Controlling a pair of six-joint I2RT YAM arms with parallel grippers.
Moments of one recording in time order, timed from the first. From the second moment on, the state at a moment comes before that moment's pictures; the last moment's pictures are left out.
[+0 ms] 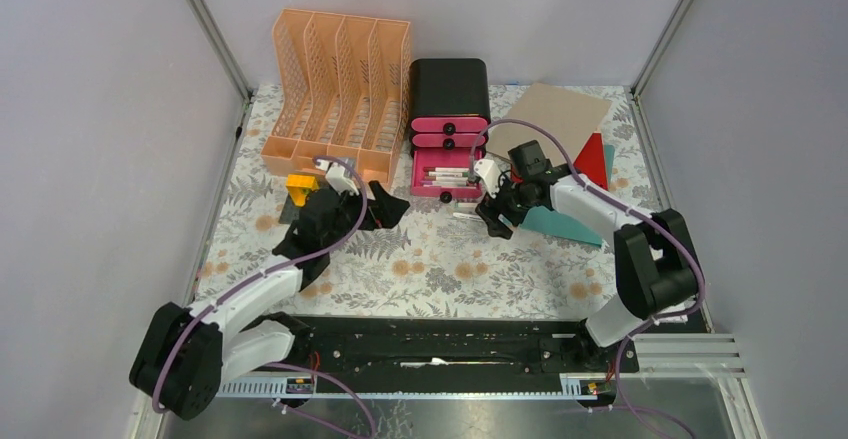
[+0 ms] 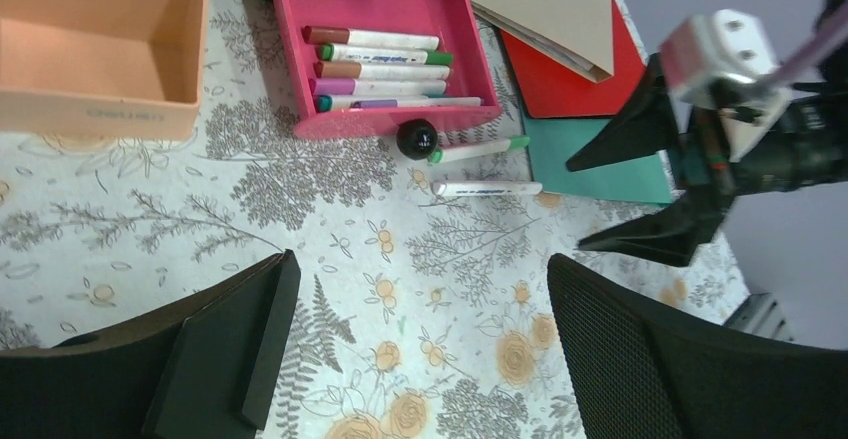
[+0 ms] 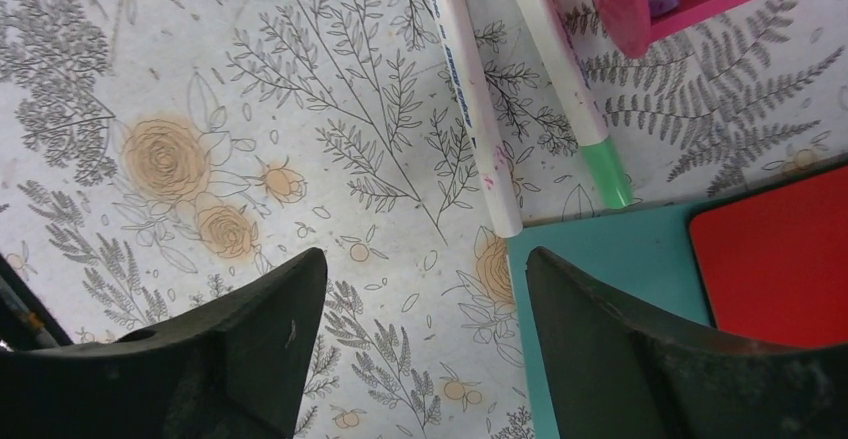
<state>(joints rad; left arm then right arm) -0.48 1.07 0.45 0.34 0.16 -0.57 0.40 1.57 1.01 -0.55 -0.41 -0.60</state>
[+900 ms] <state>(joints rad) -0.46 0.85 0.20 0.52 0.27 -0.81 0.48 1.79 1.11 -0.54 -0.24 -0.57</state>
